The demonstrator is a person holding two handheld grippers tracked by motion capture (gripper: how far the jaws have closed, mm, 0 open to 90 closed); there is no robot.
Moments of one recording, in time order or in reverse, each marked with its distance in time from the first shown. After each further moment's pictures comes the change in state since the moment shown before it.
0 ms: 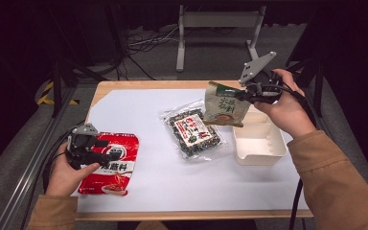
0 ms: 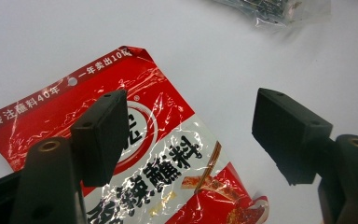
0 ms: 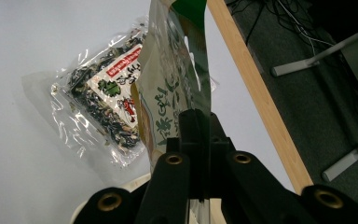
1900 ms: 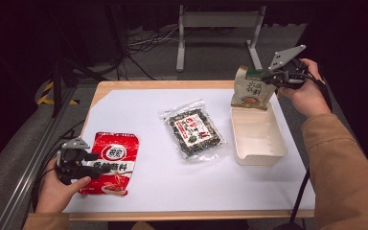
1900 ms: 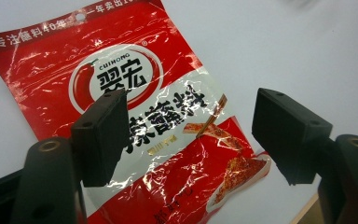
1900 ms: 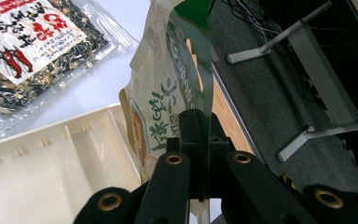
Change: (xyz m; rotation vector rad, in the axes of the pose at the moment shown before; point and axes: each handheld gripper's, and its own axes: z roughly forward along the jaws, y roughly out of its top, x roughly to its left) left arm -0.004 -0.041 -0.010 0.026 0.035 -0.083; right arm -0.082 -0.078 0.016 0.001 -0.151 0.012
